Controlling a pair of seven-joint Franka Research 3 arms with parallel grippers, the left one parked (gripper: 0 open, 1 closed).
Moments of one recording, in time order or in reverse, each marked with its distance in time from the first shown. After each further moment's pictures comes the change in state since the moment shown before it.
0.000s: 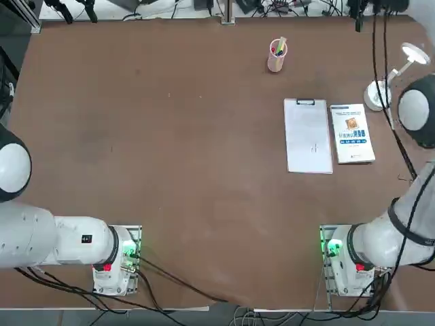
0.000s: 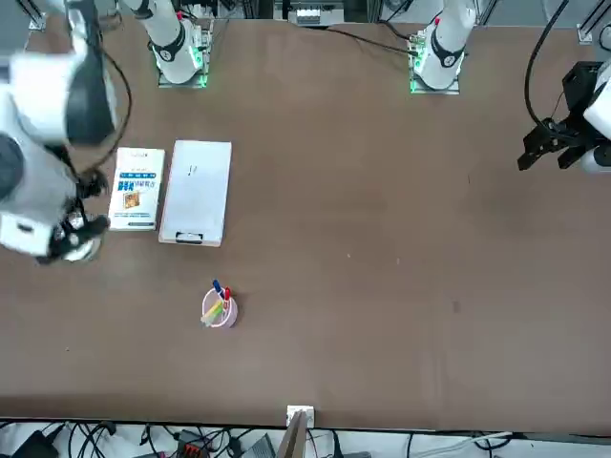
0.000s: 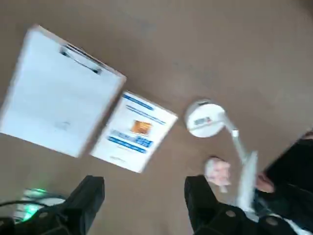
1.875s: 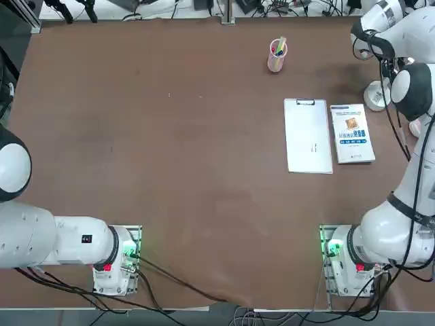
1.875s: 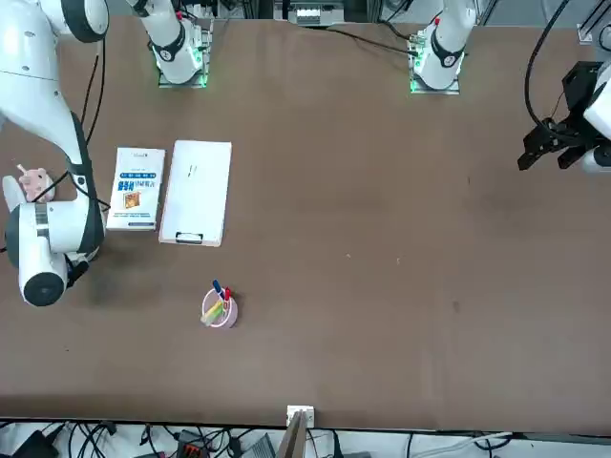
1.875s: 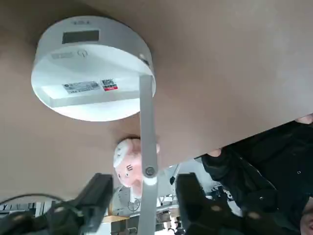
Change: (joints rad) arm -0.299 0.461 -0.024 -0.103 -0.539 0.294 -0.291
